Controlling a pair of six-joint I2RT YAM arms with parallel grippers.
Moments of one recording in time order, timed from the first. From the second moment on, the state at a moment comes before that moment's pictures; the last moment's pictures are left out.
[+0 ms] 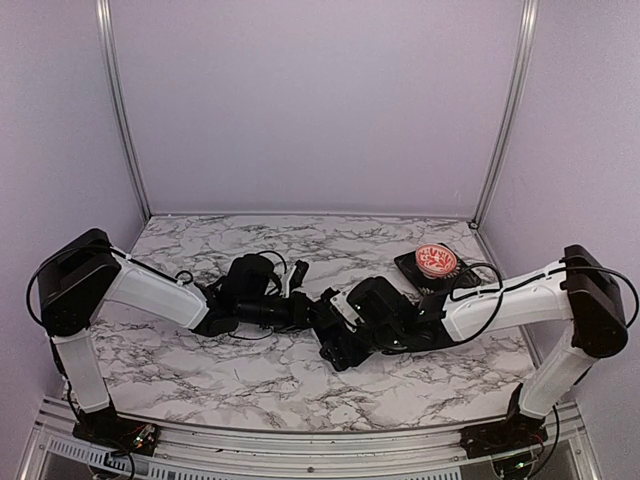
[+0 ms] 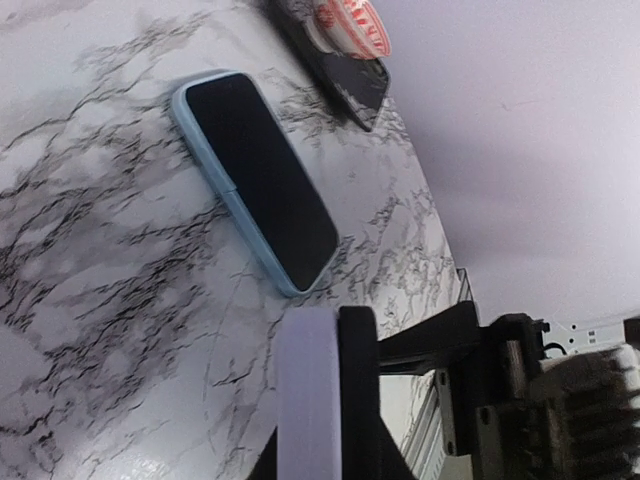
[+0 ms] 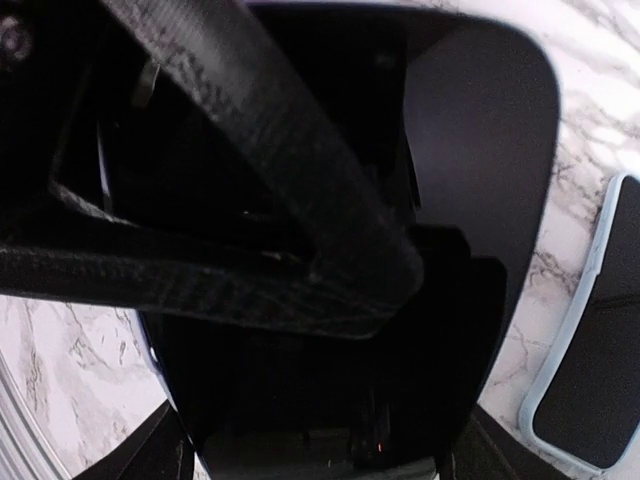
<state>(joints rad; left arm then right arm) -0.89 1.86 0.91 0.48 0.43 -0.87 1.05 1.62 0.88 -0.13 0.07 0.30</state>
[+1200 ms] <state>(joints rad) -1.16 1.23 1.11 -0.21 0.33 0.04 1.00 1.24 0.89 -0.09 -0.68 -0.26</state>
